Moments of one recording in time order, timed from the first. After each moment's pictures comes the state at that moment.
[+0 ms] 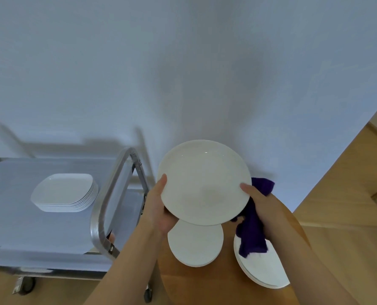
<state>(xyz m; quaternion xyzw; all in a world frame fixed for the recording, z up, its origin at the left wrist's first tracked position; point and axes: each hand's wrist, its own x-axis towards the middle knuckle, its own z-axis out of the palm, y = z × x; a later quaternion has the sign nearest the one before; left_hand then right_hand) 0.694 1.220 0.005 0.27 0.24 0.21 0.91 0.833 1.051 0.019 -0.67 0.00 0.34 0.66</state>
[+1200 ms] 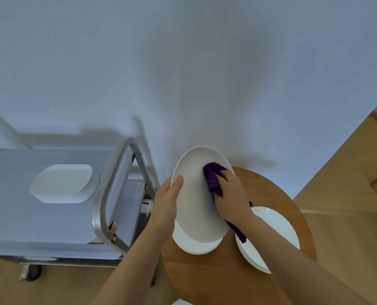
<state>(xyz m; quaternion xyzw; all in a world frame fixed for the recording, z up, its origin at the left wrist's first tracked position) 0.682 1.202 -0.001 0.54 0.33 0.22 0.74 0.816 1.104 -0.033 -0.84 -0.42 0.07 0.33</state>
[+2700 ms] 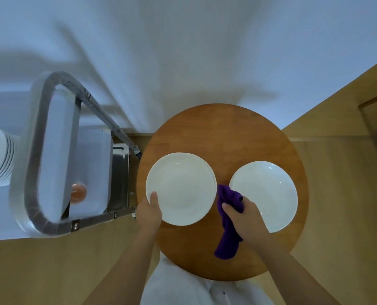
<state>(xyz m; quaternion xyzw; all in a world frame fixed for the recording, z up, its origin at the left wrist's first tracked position) 0.696 1.232 -0.235 0.54 0.67 -0.01 0.51 0.819 1.054 -0.163 -0.84 0.00 0.39 0.38</state>
